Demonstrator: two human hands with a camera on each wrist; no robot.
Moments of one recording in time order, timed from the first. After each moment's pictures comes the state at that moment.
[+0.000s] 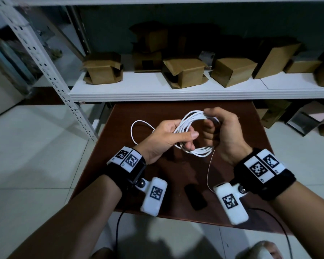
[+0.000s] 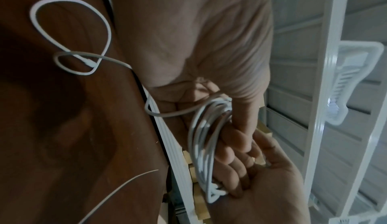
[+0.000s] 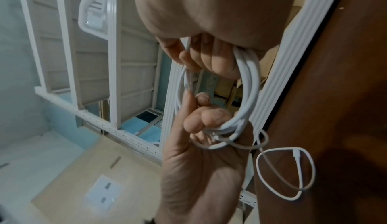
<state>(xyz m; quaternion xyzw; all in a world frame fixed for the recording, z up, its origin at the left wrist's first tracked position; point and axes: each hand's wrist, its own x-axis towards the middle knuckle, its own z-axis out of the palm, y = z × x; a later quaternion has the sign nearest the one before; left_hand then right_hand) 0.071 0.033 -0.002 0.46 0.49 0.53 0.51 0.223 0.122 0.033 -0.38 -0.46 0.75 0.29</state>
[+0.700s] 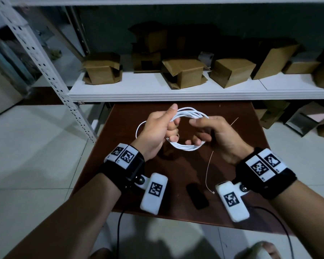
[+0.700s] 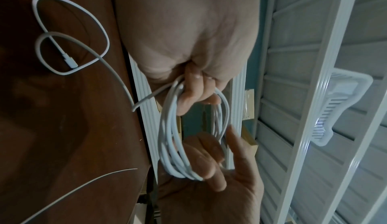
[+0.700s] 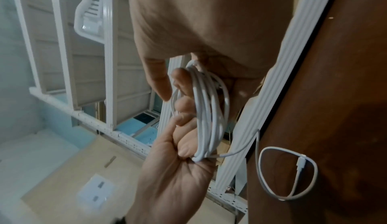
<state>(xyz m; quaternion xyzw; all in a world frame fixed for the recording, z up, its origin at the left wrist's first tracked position) 0.066 0.041 0.017 0.29 0.51 0.64 0.50 0.226 0.120 0.030 -0.29 -0.52 0.77 0.23</state>
